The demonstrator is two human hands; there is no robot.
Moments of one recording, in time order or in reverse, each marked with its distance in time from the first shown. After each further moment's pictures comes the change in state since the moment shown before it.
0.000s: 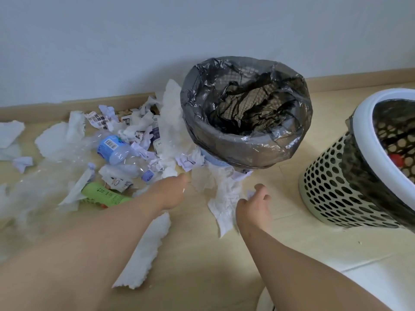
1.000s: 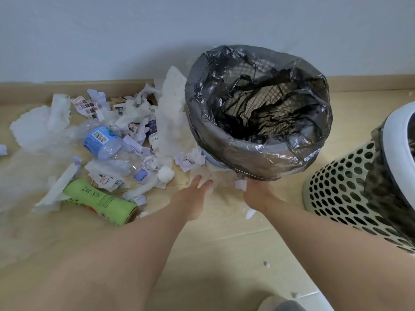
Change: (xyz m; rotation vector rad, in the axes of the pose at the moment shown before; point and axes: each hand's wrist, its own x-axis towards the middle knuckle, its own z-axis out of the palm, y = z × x) left_hand 0.049 0.028 0.049 -0.101 -0.027 0.047; right_hand 0.085 -0.028 -0.010 -0.626 -0.417 -0.224
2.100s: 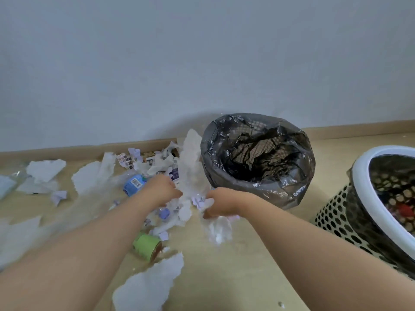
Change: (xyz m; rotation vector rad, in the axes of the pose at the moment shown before) left_hand -0.083 -0.033 -0.150 -0.342 0.276 -0.293; right_hand -0.074 -0.114 -0.073 -0.063 -0.234 -0.439
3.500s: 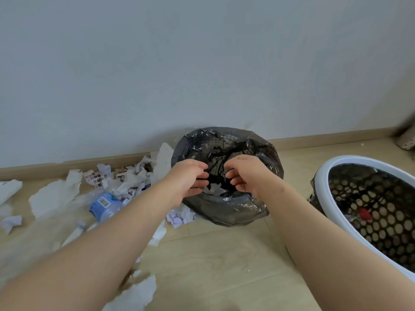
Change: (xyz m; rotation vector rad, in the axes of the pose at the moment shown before) left_hand -0.030 0.125 0.002 -0.863 -0.111 0.107; right_hand -0.047 0.045 -0.087 0.932 0.562 0.177
